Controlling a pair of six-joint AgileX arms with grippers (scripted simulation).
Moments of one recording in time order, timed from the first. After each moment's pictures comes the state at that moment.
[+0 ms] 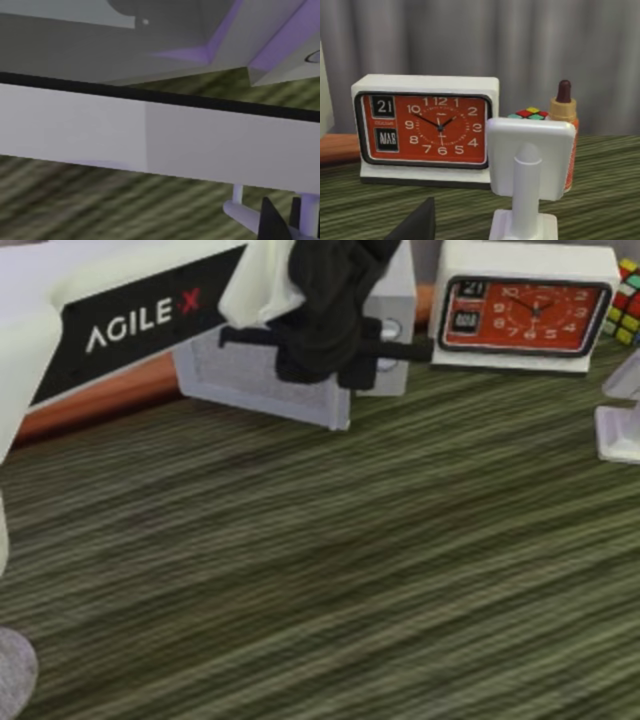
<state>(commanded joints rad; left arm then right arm) -0.67 2.09 1.80 -0.80 -0.23 -0.42 0.00 0.00 0.00 0.00 0.00 0.00</state>
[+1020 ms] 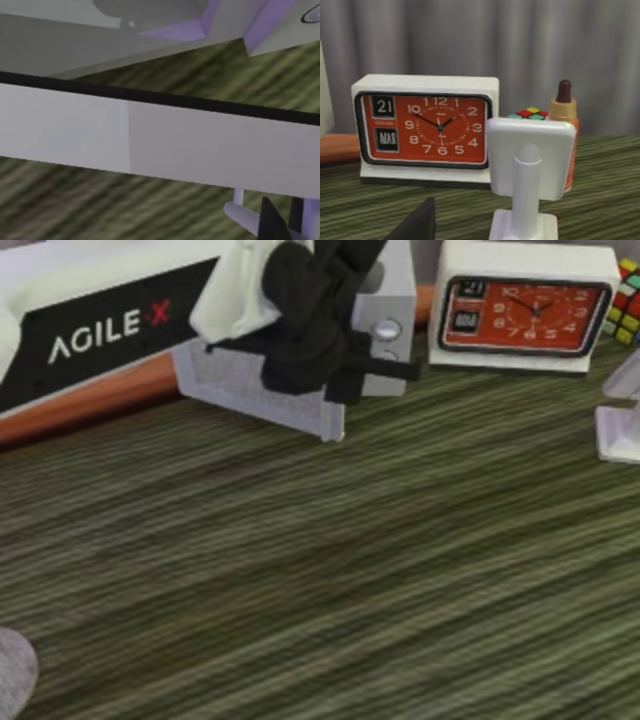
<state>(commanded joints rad) -0.65 2.01 1.68 -0.74 -0.19 -0.33 0.00 0.00 0.00 0.00 0.00 0.00</state>
